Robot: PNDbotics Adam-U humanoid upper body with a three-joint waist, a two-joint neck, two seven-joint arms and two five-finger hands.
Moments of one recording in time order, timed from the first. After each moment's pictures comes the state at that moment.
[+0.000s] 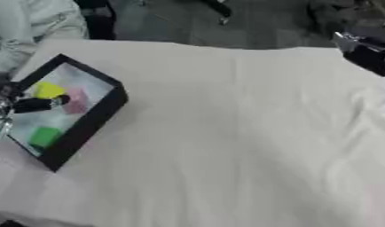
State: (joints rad) left arm -0.49 0.66 0.01 -1.31 -0.35 0.75 -0.06; right arm -0.70 -0.51 0.21 -1.73 1.04 0.05 -0.49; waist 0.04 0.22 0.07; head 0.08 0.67
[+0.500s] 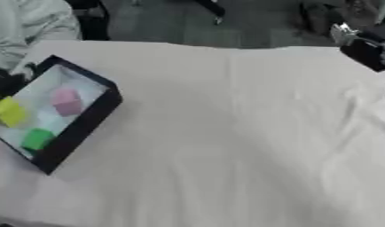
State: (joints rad) left arm -0.48 0.63 0.11 -1.58 -0.11 0.53 0.30; right arm -0.69 -0.51 0.17 -1.74 0.99 0.08 -0.52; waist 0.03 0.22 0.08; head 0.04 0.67
